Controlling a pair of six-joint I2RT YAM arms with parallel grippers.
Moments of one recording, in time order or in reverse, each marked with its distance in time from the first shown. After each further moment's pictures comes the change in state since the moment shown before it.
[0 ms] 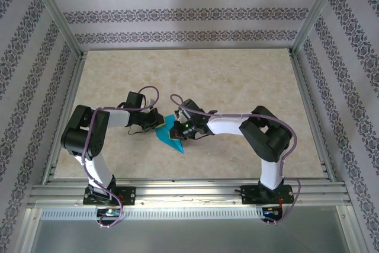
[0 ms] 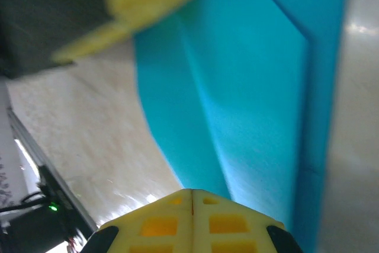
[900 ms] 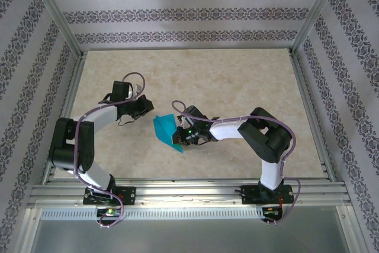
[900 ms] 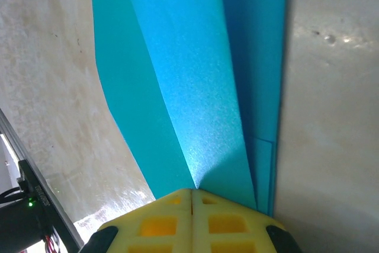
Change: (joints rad) left arm 0.092 -0.193 0.060 -0.126 -0.068 0.024; right arm 0.011 -0.013 -0.149 0.122 0.013 -0.018
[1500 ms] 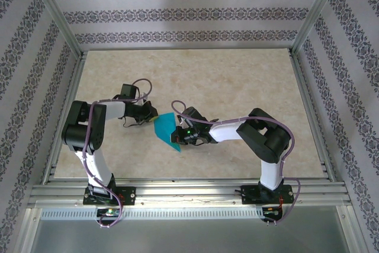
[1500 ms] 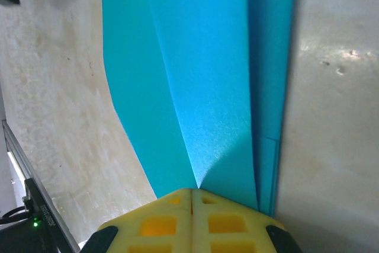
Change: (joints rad) left arm 0.012 0.253 0.089 -0.028 0.013 0.027; right arm 0.021 0.006 -0.021 0.090 0.056 0.053
